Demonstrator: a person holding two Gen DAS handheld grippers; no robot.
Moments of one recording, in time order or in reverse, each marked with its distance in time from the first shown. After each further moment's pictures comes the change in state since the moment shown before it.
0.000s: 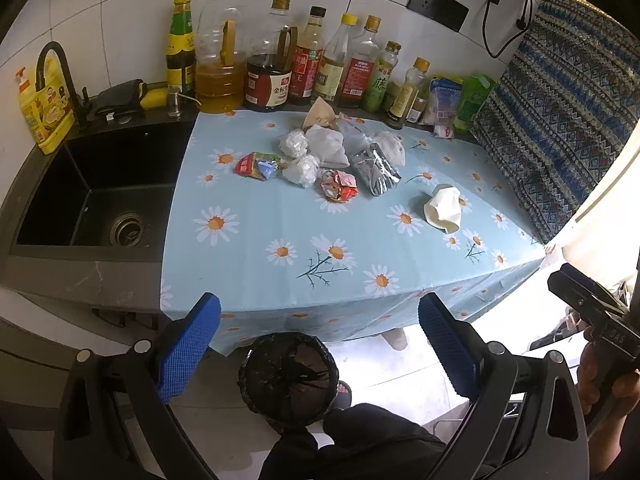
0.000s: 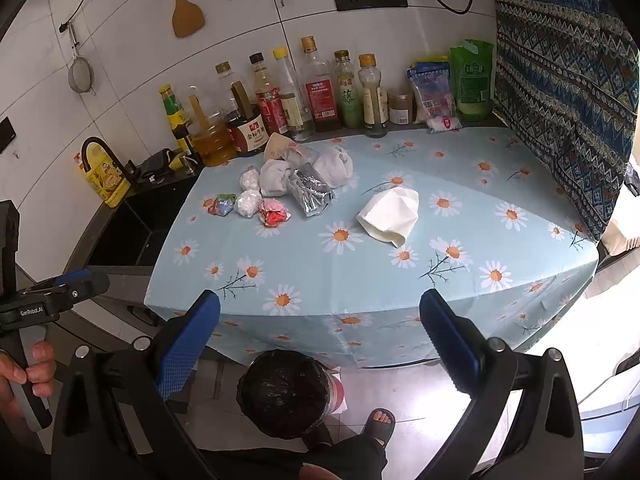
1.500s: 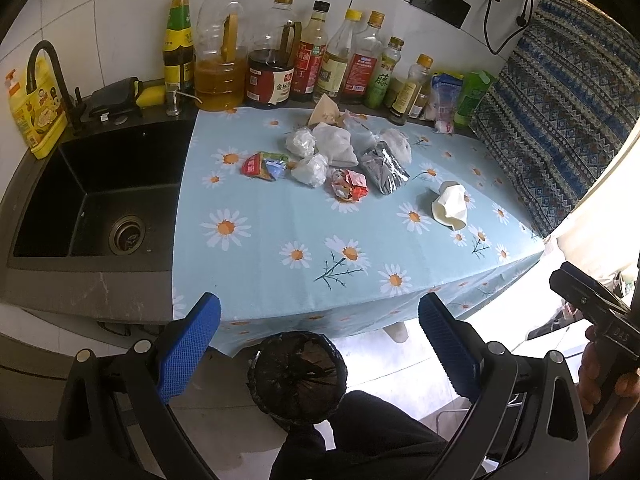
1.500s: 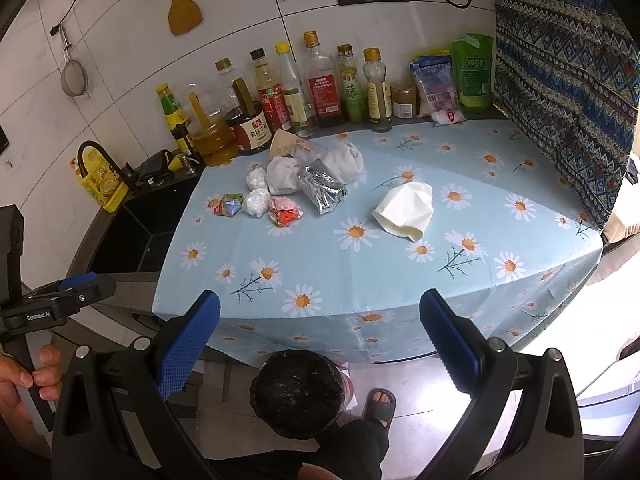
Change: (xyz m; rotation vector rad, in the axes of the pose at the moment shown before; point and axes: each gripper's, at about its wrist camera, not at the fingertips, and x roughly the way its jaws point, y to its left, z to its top) left arm 0.007 0.025 0.014 0.024 0.032 -0.024; right arm 0.011 0.024 0.005 0.028 0.011 -0.014
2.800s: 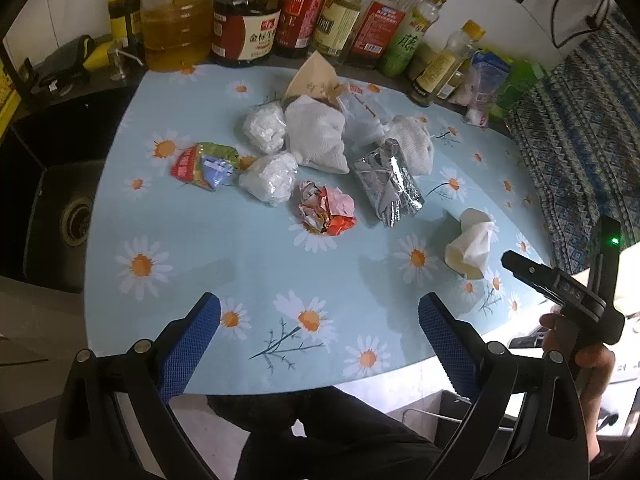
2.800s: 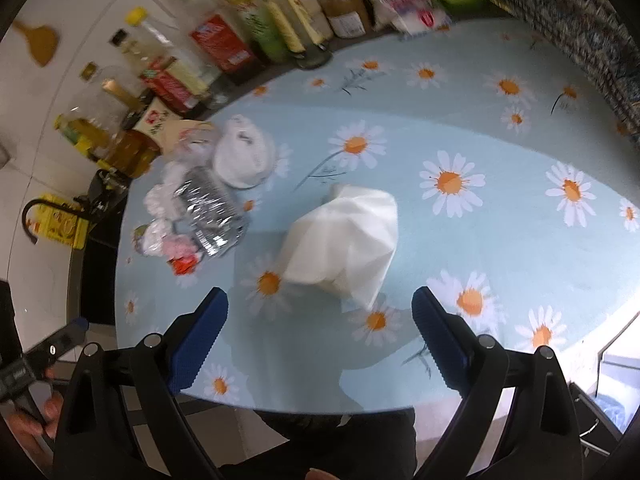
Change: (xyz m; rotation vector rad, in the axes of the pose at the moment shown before) left arm 0.145 -0.037 0.097 -0.143 0.207 -0.003; right arm 0.196 -0.150 0.100 0.242 0.323 0.073
